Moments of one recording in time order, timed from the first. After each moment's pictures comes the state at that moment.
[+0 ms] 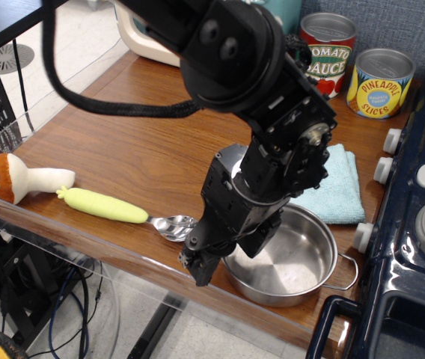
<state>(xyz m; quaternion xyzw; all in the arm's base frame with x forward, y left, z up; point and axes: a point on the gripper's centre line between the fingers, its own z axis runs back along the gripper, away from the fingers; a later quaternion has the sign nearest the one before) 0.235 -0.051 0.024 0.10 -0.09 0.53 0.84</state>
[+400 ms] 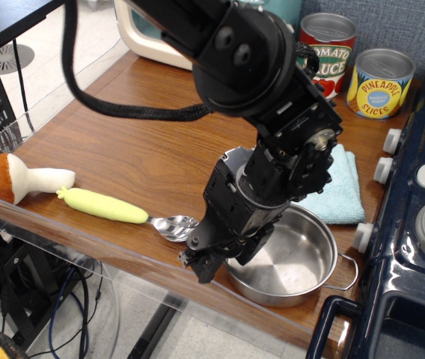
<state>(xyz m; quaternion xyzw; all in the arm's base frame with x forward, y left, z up) 0.237 -0.054 0.018 0.11 -0.09 0.52 0.84</state>
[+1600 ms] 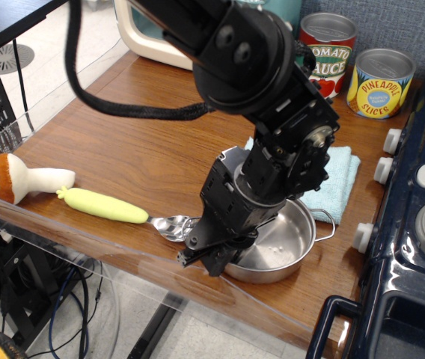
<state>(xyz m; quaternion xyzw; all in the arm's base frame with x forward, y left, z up) 0.236 -0.056 0.020 0.10 -0.08 0.53 0.84</state>
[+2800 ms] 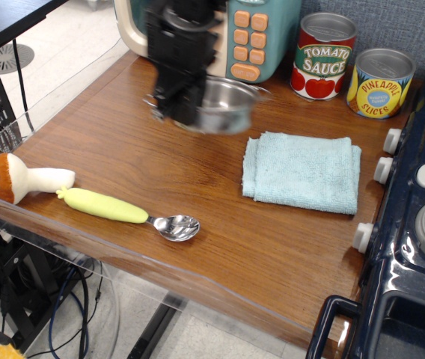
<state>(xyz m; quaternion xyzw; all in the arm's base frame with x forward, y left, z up) 0.330 0.063 0.085 0.02 -0.11 0.72 0.68</state>
